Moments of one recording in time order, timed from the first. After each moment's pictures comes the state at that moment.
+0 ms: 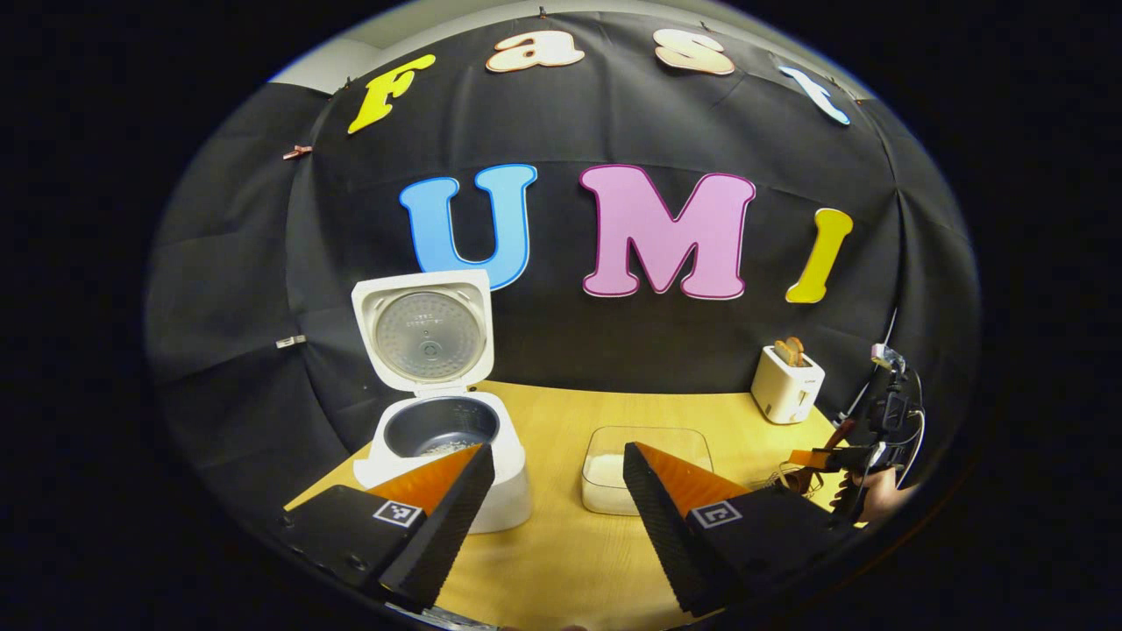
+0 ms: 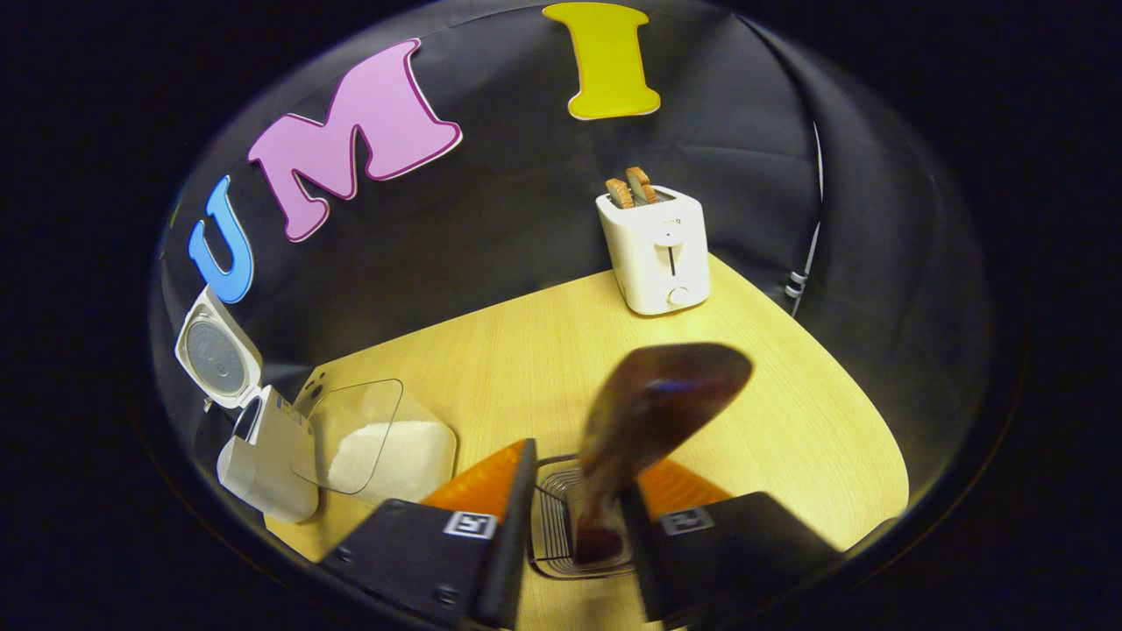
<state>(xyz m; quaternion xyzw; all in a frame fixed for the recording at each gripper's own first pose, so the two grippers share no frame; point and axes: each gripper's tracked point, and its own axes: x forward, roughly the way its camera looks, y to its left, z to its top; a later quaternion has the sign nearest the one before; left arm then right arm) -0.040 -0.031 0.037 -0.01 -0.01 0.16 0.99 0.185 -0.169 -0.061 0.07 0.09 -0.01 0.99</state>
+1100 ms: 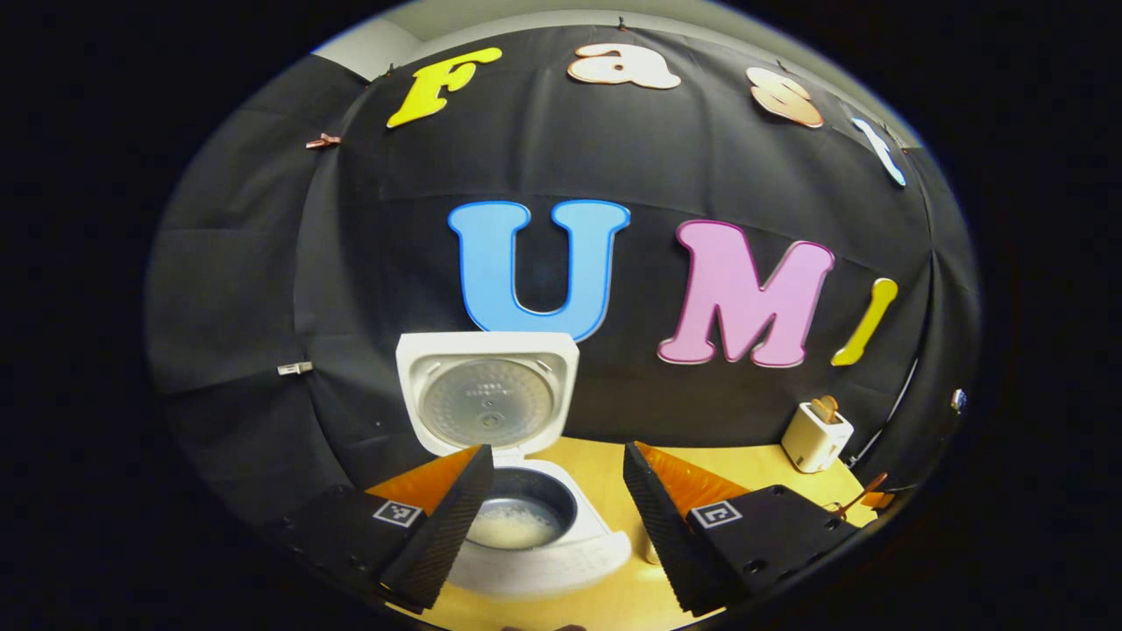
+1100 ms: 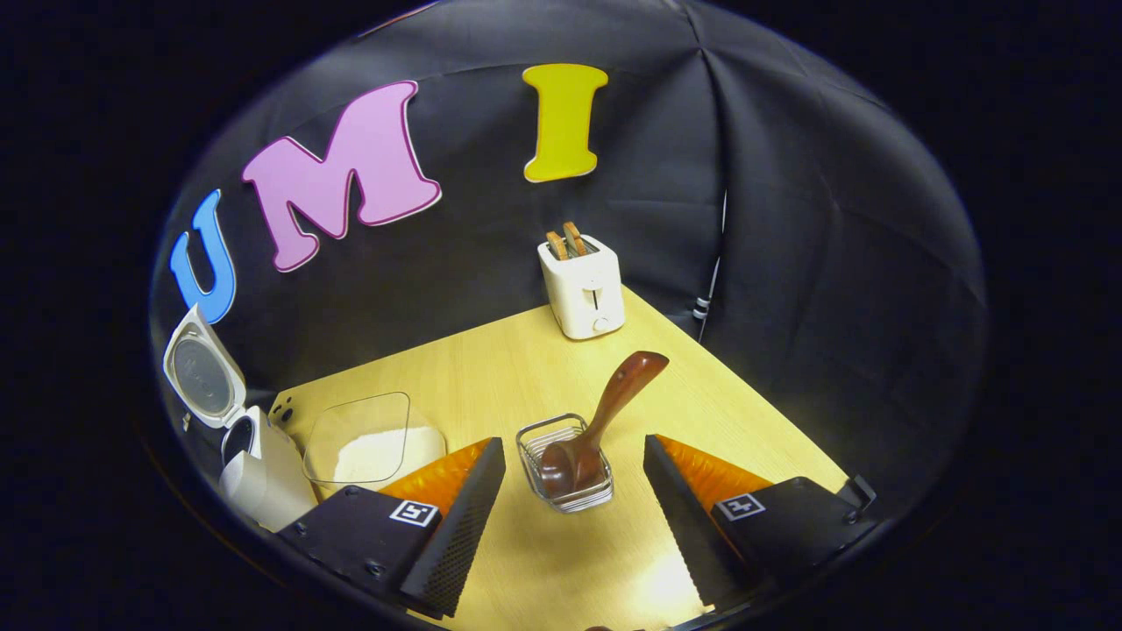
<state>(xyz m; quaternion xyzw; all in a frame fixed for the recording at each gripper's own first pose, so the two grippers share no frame) -0.012 0.159 0.133 -0.05 -0.07 0.16 0.98 0.056 -0.153 -0.017 0.06 0.04 -0.13 0.99</state>
